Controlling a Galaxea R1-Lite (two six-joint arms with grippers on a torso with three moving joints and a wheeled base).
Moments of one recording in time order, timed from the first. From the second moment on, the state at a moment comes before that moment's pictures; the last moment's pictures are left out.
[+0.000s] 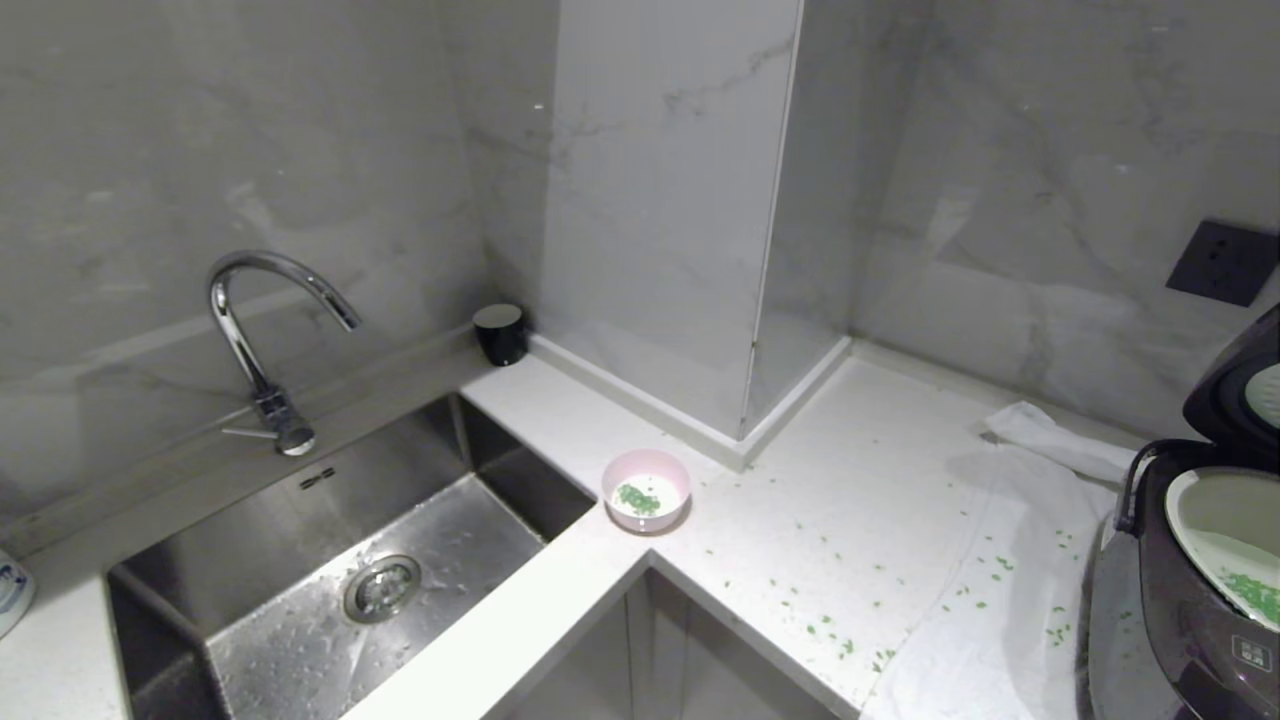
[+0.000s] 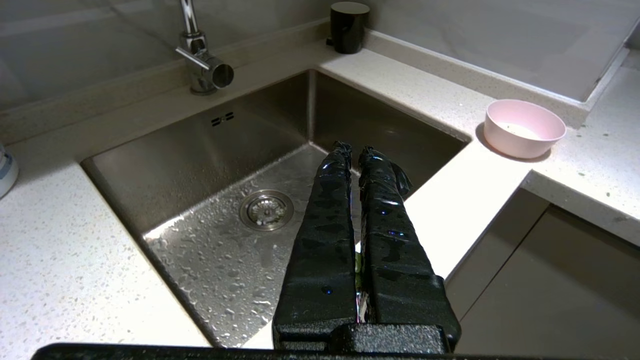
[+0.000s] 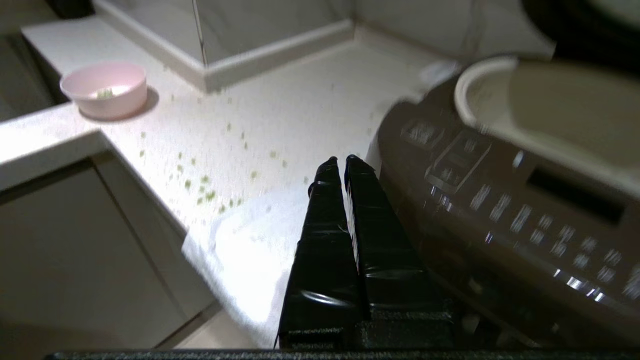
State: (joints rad) left arm 0.00 0.00 0.00 -0.05 0.00 -0.03; right arm 0.01 0.00 -0.02 0.05 0.04 -0.09
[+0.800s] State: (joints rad) left arm 0.00 0.00 0.00 -0.05 0.00 -0.03; right arm 0.01 0.00 -0.03 0.08 0.03 -0.05
